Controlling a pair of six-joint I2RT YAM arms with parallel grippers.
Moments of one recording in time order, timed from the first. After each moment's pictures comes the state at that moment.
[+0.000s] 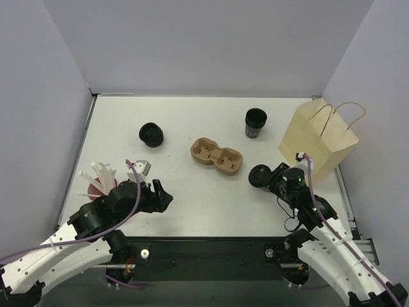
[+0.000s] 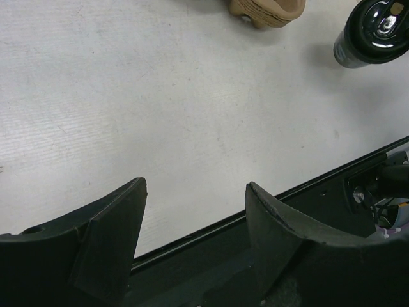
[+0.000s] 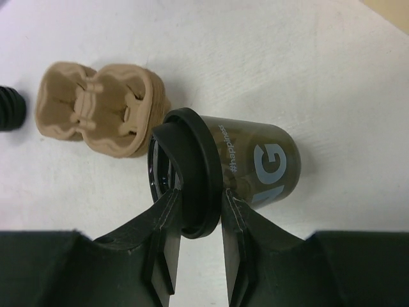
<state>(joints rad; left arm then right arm) -0.93 0.54 0.68 -0.71 -0.27 -0.71 0.47 0.64 0.52 -0.51 0.32 0.77</state>
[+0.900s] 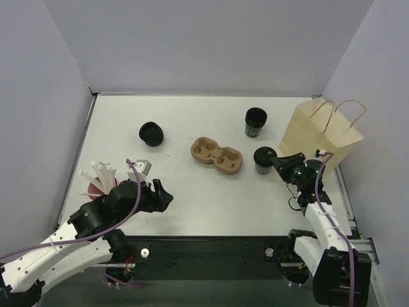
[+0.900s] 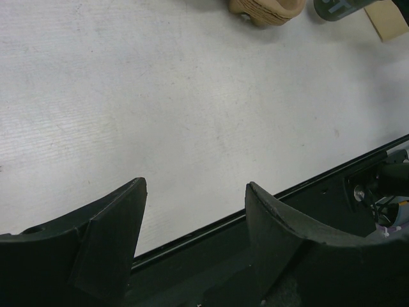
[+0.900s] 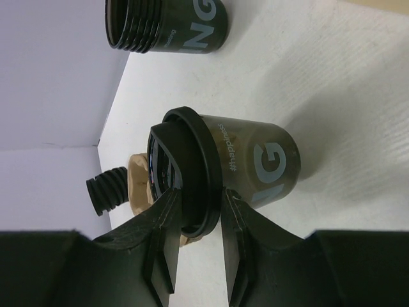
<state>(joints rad) -0.93 0.54 0.68 -0.71 -0.27 -0.72 -0.11 0.88 0.31 0.13 -0.26 0.99</state>
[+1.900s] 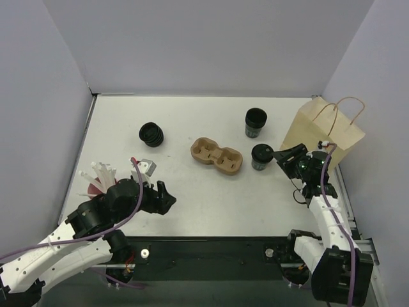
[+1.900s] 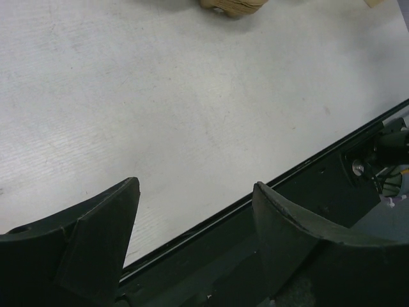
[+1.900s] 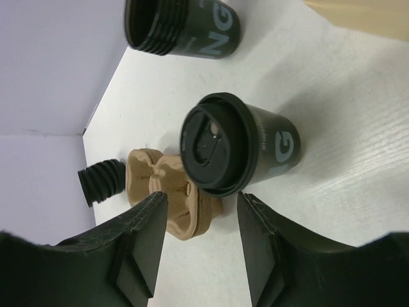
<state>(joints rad) -0.93 0.55 0.71 -0.70 -0.20 -0.61 -0.15 0.95 0.43 0.03 -0.32 0.91</state>
